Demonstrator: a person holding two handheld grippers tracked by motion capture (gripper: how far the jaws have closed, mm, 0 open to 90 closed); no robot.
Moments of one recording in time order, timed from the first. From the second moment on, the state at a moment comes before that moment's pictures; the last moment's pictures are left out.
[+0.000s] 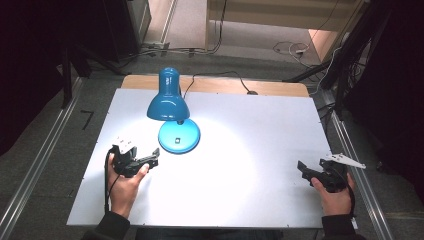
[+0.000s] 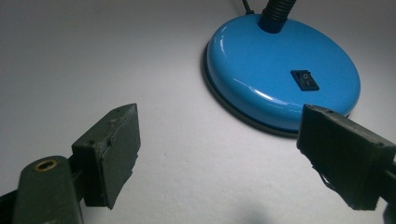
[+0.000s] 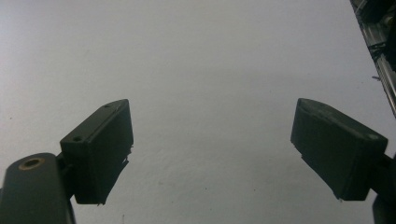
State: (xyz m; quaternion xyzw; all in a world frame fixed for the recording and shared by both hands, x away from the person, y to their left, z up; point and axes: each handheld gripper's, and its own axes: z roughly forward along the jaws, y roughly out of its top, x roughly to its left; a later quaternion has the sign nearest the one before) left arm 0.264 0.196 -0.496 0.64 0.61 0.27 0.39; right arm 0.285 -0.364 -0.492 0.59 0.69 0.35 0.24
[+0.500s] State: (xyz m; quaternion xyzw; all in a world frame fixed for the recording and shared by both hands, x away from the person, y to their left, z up) left arm 0.272 0.186 -0.497 0.64 0.60 0.27 0.39; right arm 0.286 -0.365 -0.492 0.59 0.69 0.35 0.23
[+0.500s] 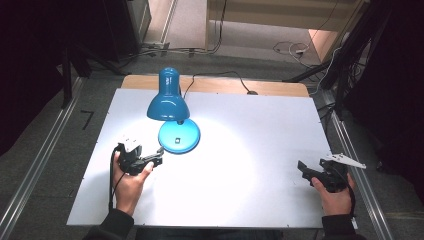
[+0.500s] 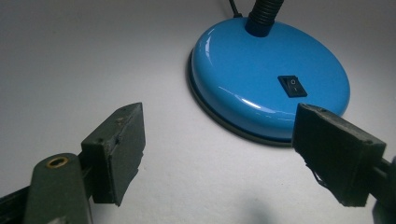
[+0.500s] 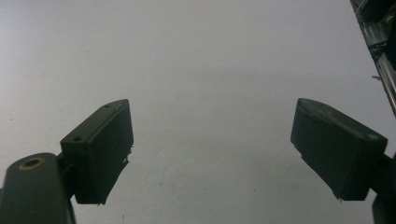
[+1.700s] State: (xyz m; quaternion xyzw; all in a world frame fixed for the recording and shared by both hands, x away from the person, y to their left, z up) left arm 0.292 0.159 -0.499 0.65 0.58 0.28 0.40; right arm 0.286 -0.365 -0.491 0.59 0.69 0.36 0.23
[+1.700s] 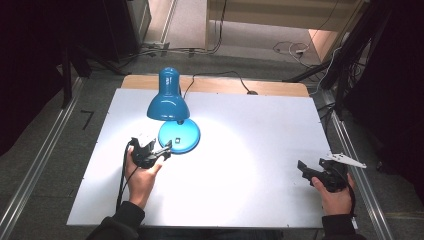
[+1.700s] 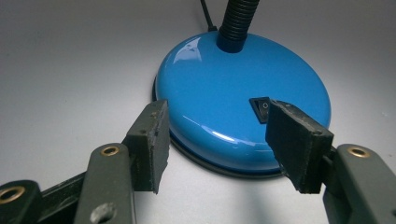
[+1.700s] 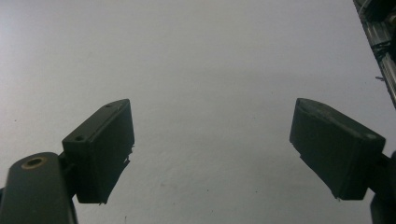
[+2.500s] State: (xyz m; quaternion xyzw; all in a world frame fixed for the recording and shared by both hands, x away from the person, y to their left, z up) left arm 0.302 0.142 -0.499 0.67 0.55 0.26 0.41; right arm 0.287 -0.365 -0.492 0.59 0.69 0.36 0.23
